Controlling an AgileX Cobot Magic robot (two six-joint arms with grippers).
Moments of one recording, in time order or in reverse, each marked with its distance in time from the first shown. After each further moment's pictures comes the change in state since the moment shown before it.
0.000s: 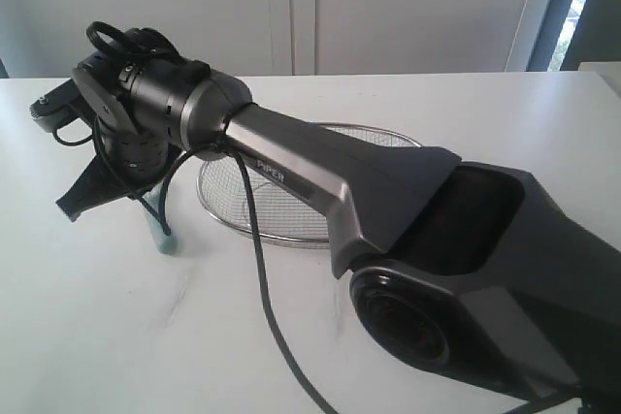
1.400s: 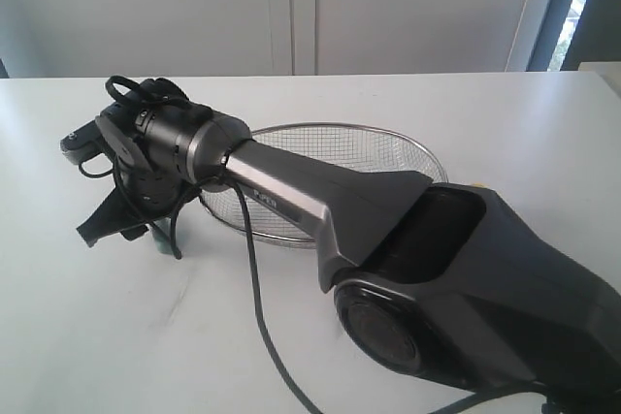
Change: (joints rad) left arm 0.000 0.000 0.000 0.000 0.000 0.000; right arm -0.017 0.096 0.000 0.020 -0.045 0.066
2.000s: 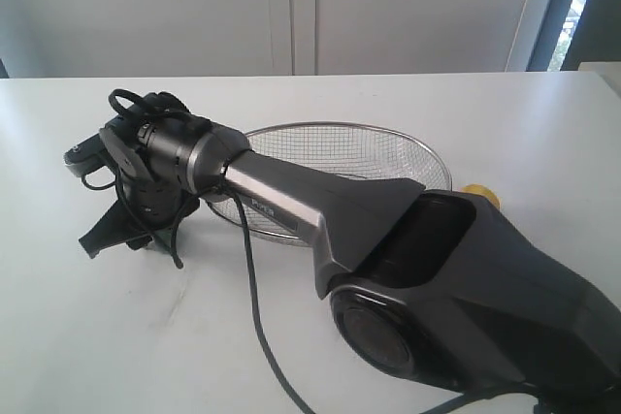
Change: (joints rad) left arm 0.000 0.000 0.000 0.000 0.000 0.000; right arm 0.000 0.027 0.000 0.025 -0.002 0.000
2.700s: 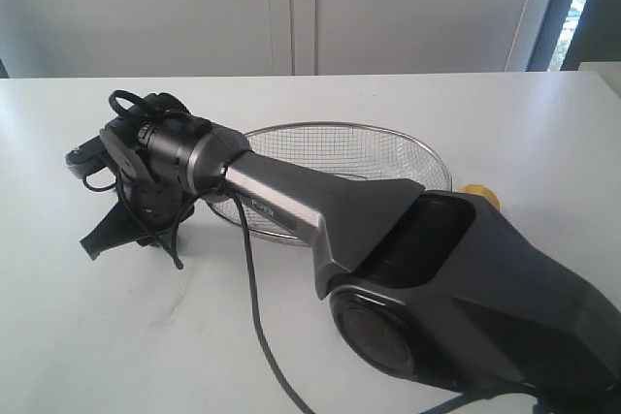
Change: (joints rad) left arm 0.000 0.000 0.000 0.000 0.000 0.000; right arm 0.000 0.002 0.000 0.002 0.009 0.002
